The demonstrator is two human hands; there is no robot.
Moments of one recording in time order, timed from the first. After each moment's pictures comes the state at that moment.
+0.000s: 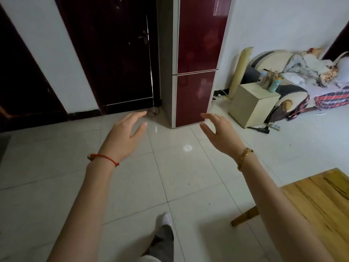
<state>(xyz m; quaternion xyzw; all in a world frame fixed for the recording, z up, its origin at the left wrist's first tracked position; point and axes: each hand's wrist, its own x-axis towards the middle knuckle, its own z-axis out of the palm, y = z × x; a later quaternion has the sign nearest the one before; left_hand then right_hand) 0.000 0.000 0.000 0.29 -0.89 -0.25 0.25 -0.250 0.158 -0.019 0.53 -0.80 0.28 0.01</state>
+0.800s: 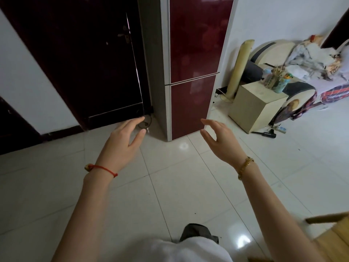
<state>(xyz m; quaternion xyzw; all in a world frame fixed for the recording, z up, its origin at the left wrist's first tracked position) -0.217 -0.278 -0.004 0.30 -0.90 -0.25 0.21 -0.446 -0.105 -0.040 0.47 -0.83 0.30 -0.03</state>
